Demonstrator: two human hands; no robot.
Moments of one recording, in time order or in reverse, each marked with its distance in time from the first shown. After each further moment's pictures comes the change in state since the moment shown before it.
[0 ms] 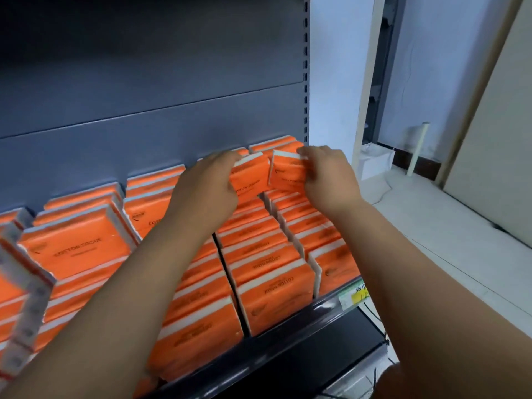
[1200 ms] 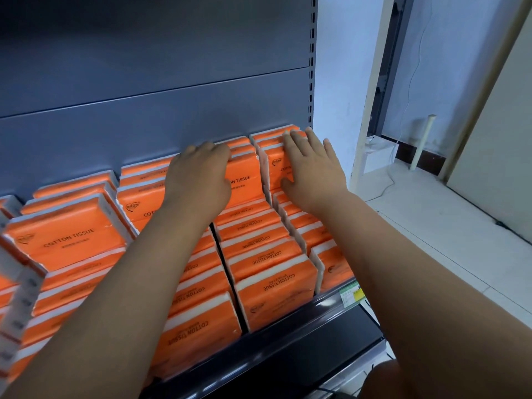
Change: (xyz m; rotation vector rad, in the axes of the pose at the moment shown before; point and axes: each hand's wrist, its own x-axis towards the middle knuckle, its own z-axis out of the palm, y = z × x) left_hand 0.012 -0.019 0.018 0.339 -0.055 -0.014; right_hand 0.010 -0.014 0.025 -0.318 -0.212 -0.113
